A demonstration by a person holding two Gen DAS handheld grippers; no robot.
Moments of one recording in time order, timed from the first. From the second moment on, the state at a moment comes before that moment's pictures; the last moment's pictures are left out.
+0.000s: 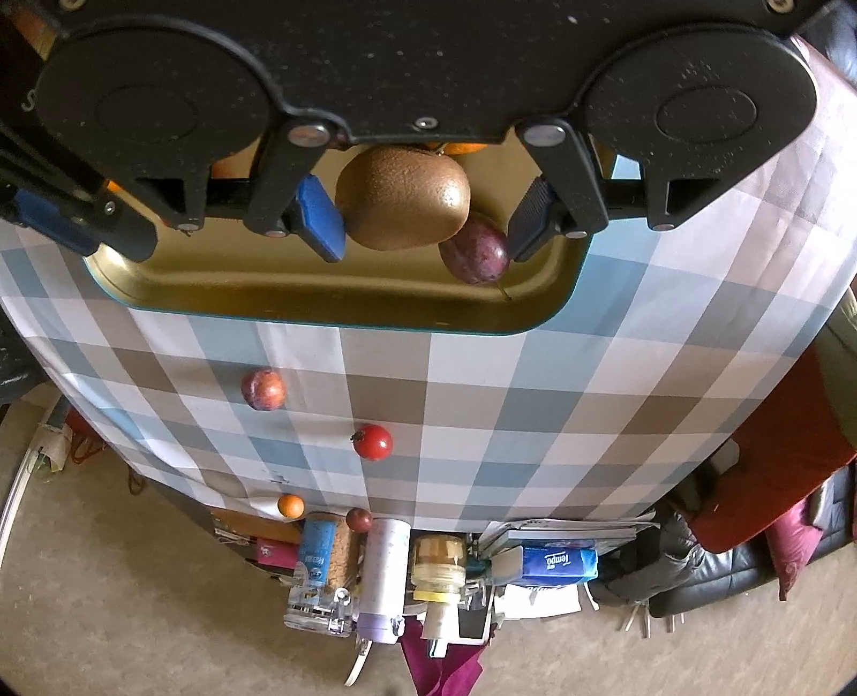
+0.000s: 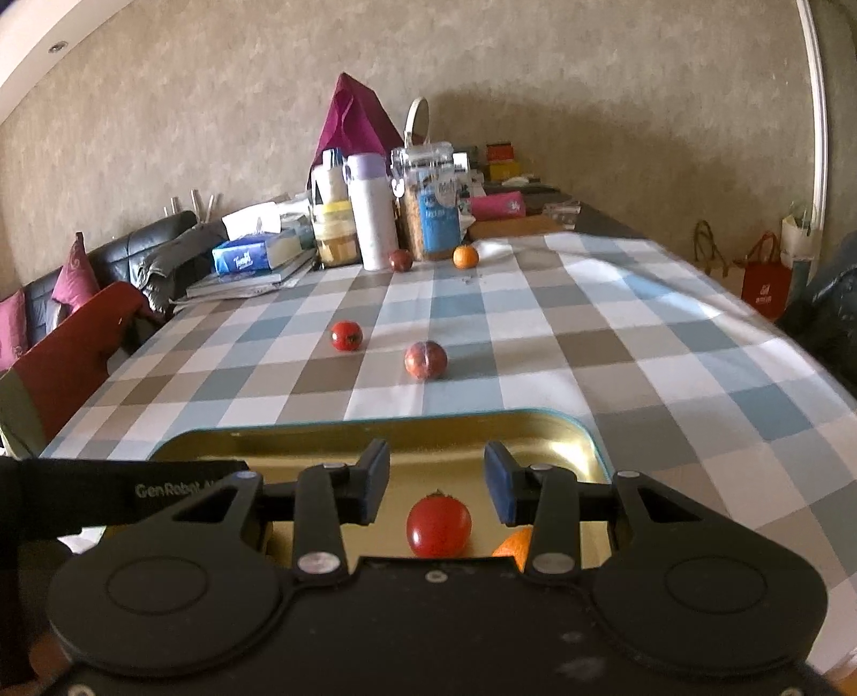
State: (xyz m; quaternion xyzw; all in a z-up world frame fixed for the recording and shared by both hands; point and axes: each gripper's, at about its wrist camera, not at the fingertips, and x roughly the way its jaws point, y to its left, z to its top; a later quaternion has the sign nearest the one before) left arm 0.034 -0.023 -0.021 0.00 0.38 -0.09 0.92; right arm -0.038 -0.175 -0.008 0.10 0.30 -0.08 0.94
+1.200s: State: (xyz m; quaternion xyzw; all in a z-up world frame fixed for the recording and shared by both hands) left arm 0.106 -0.038 0.017 0.01 0.28 -0.06 0.96; right arm 0.067 -0.185 -0.012 0.10 0.29 -0.07 0.95
